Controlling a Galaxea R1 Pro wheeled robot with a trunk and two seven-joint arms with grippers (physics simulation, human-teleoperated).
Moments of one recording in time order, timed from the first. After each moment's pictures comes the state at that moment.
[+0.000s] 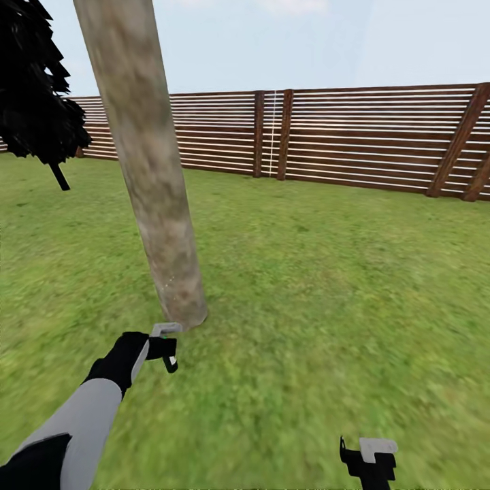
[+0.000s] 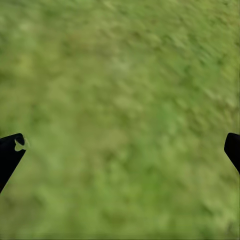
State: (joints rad) left arm -0.84 0.01 0.26 -0.54 -0.28 0.59 -0.27; right arm -0.43 0.01 -0.87 -0.18 0.94 -0.54 -0.22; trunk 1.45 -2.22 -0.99
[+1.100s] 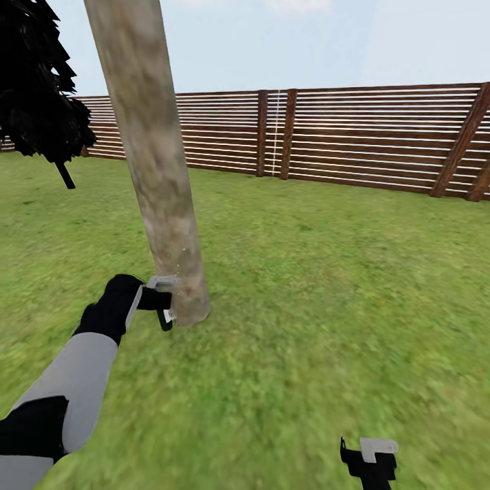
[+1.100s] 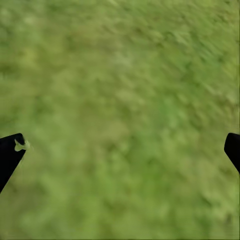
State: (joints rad) left arm -1.02 0.05 0.14 -0.75 -0.29 0.93 -0.36; right arm -0.43 0.01 -0.87 -0.18 0.95 -0.54 -0.22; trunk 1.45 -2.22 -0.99
